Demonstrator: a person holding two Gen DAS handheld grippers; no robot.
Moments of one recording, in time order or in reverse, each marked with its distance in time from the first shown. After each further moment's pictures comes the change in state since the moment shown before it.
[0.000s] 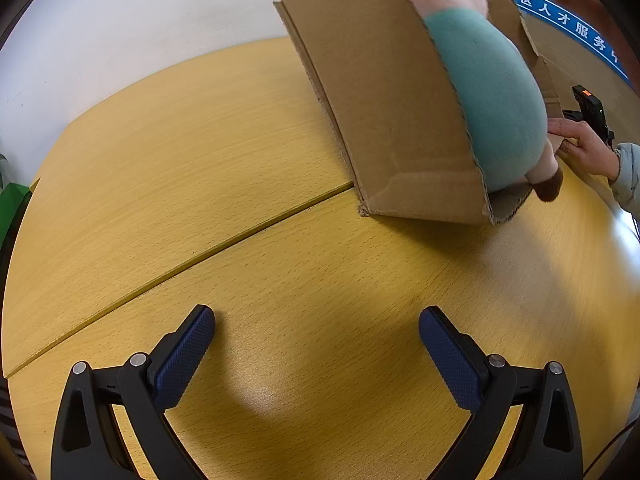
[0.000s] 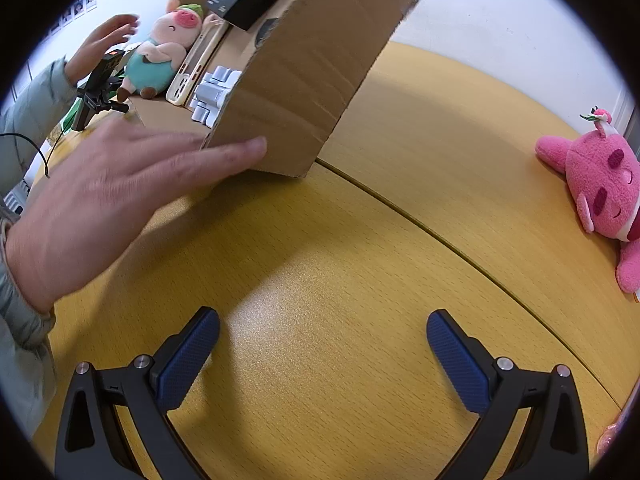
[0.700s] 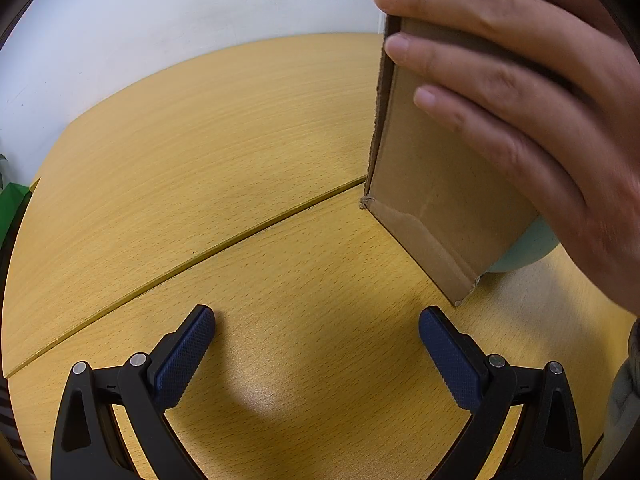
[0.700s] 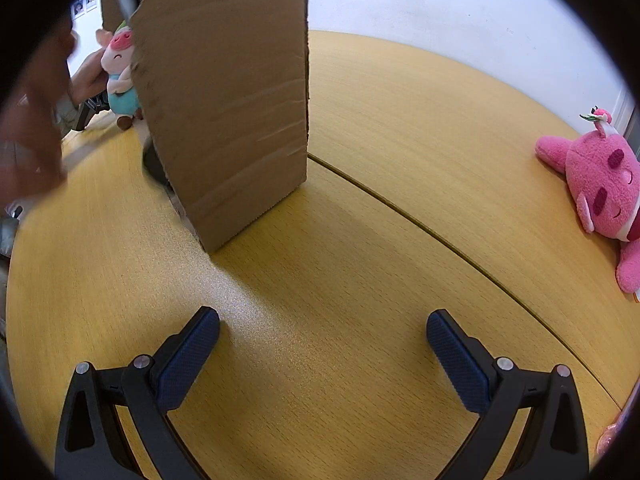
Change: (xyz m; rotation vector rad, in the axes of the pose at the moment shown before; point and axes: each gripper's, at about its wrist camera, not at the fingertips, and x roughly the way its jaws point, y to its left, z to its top) left arm 0.001 0.000 0.000 -0.001 0.000 0.001; right arm 0.000 -0.002 0.001 0.000 0.000 -0.001
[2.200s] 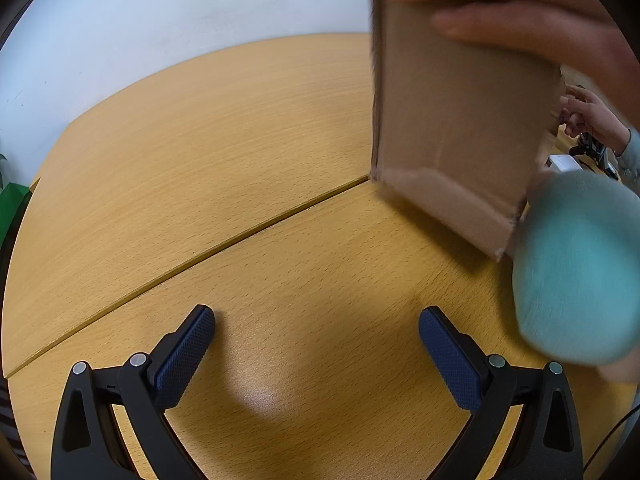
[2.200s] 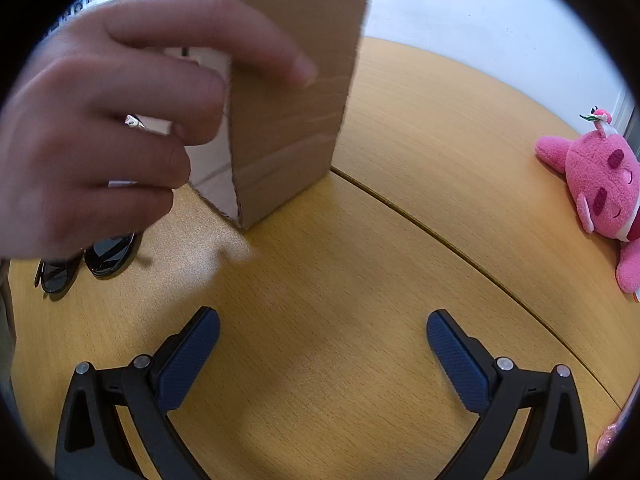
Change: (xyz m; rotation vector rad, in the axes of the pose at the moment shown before) left arm 0.004 0.001 -0.005 -0.003 0.000 0.002; right arm -0.032 -0.009 -0.009 0.001 0.000 -0.001
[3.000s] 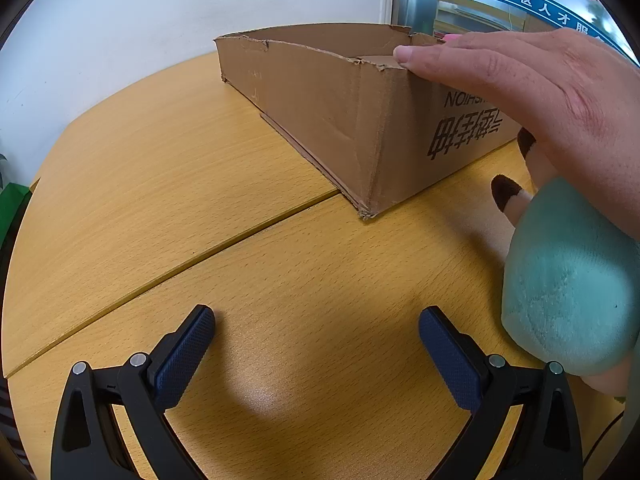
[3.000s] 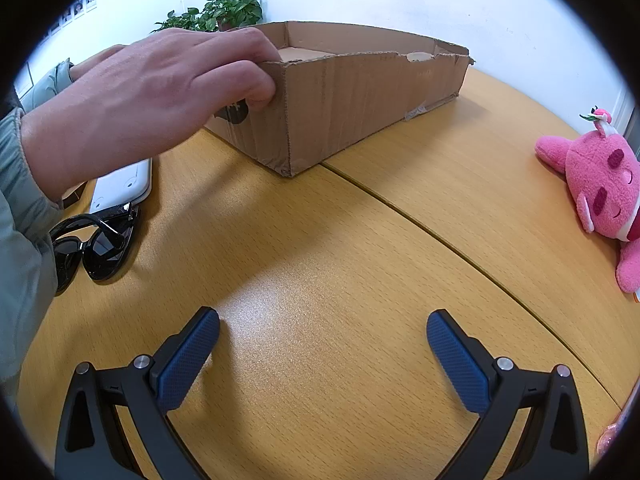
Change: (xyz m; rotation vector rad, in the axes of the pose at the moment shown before) left arm 0.004 -0.001 -0.002 -0.001 0.000 0.002; right arm -0.015 0.003 -0.004 0.000 0.001 0.000
